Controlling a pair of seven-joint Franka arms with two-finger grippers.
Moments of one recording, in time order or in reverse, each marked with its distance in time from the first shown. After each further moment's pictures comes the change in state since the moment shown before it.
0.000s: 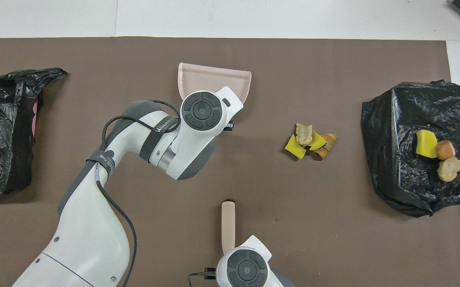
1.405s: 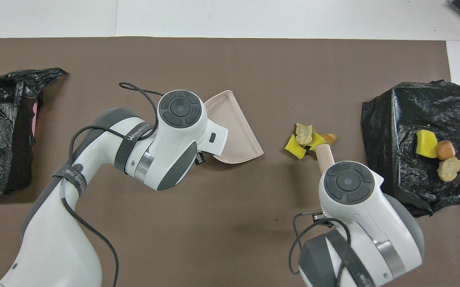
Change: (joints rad) left arm 0.033 -0.143 -0.009 -0.133 -0.097 -0.188 1.086; right arm -0.509 -0.116 -0.029 0.179 -0.588 -0.535 -0.397
